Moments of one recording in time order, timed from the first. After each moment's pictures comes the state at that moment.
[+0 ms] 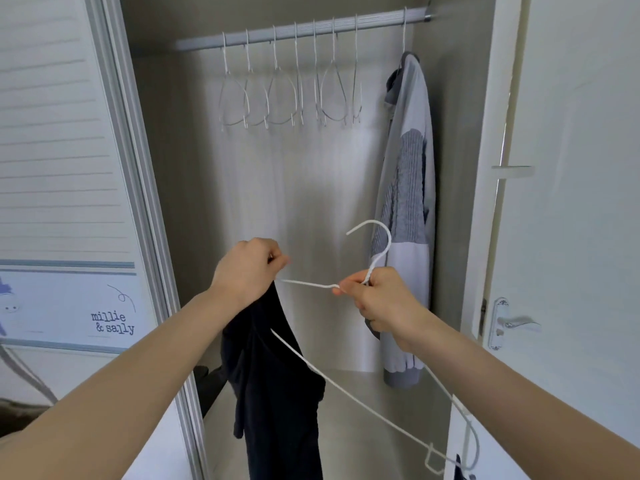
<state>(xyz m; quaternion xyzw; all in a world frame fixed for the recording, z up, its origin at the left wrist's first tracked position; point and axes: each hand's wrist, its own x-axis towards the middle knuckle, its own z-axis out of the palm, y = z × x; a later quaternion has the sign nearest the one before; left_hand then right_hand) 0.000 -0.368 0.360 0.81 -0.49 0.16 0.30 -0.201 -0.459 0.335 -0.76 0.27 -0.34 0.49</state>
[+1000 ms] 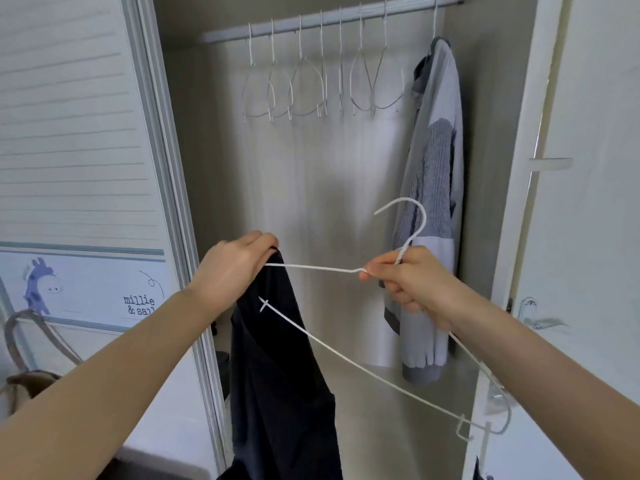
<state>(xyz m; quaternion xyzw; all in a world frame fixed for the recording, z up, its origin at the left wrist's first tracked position) 0.041 -0.324 0.344 0.65 -0.61 0.40 0.21 -0.214 -0.462 0.359 -0.76 0.25 -0.28 0.52</state>
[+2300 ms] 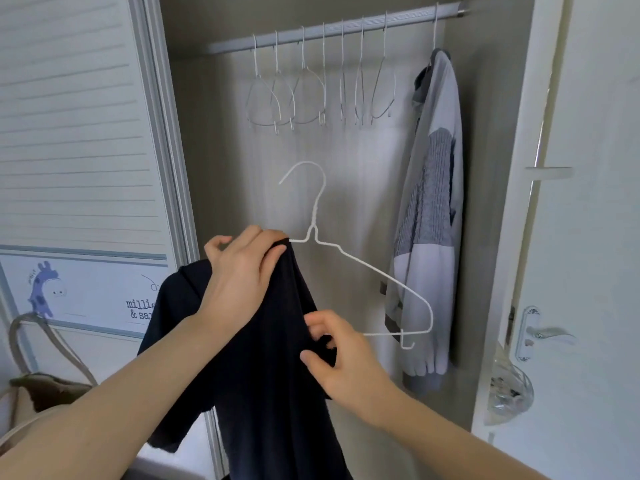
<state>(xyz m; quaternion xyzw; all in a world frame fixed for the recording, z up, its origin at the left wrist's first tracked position) -0.009 -0.318 0.342 0.64 -0.53 0.41 0.37 -0.173 -0.400 0.262 -0.86 0.08 -0.34 0.38</state>
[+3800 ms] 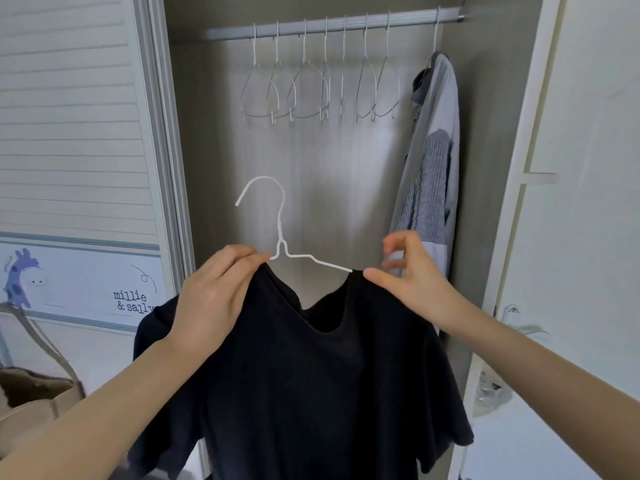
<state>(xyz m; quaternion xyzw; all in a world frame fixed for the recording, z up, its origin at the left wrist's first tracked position) 0.013 -0.282 0.308 0.59 -0.58 0.43 0.37 -0.203 -0.481 0.337 -0.84 0.18 -0.41 0.31</state>
